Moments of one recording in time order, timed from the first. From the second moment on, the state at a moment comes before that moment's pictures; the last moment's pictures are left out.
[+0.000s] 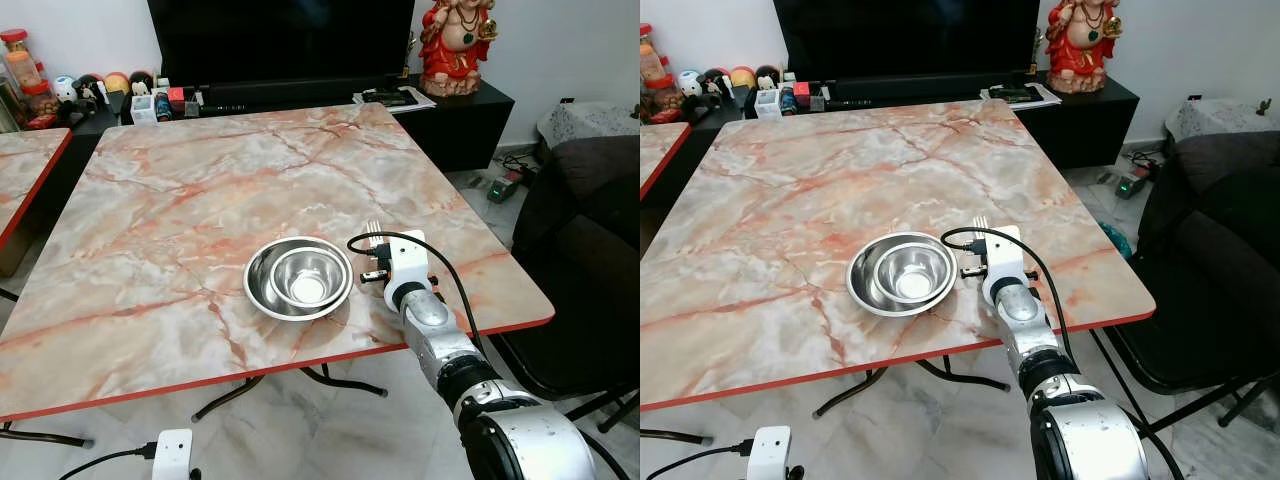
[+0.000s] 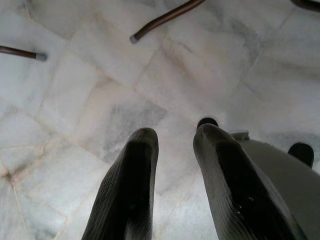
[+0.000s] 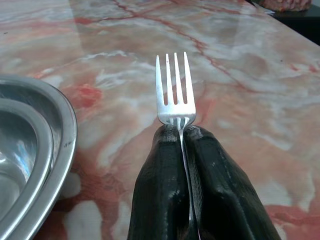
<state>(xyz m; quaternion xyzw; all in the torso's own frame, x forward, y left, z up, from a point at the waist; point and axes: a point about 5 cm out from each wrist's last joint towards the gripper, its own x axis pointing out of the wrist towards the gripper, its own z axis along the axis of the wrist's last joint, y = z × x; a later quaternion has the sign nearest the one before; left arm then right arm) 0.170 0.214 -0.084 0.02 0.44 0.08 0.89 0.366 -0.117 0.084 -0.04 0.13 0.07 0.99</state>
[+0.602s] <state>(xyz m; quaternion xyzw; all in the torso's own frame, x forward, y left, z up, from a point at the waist) 0.159 0.218 -0.086 0.03 0.44 0.07 0.89 0.370 -0.114 0.093 -0.04 0.11 0.09 0.99</state>
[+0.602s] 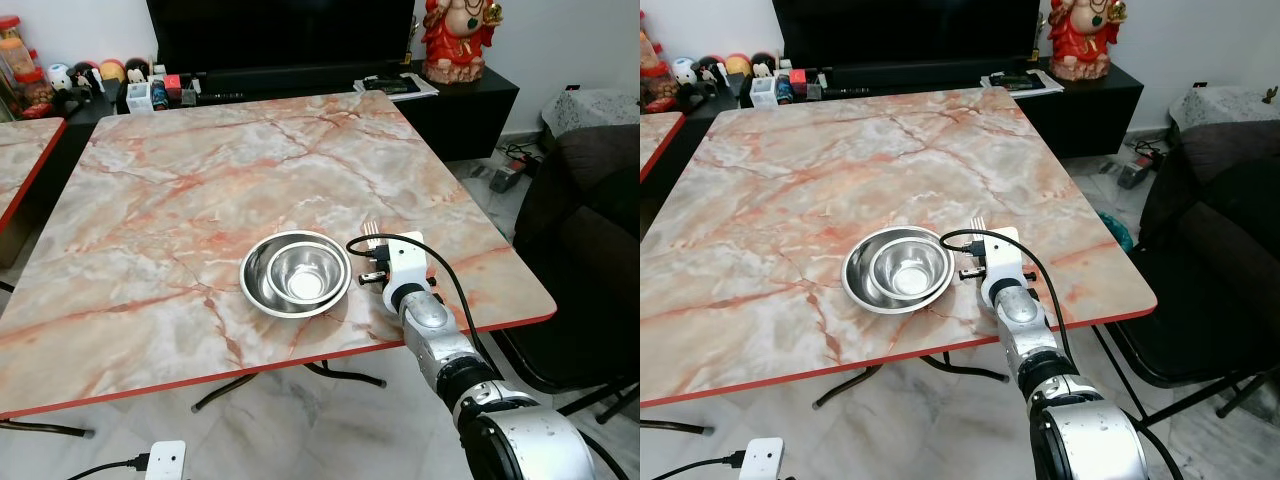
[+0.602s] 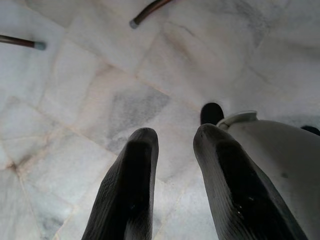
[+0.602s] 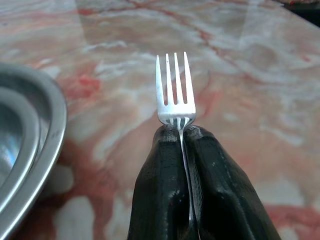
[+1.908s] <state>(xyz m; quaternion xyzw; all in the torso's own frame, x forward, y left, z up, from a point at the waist) 0.183 0.236 -0.057 0.05 0.29 0.07 0.95 0.382 -0.105 0.125 -0.03 0.04 0.11 0.99</state>
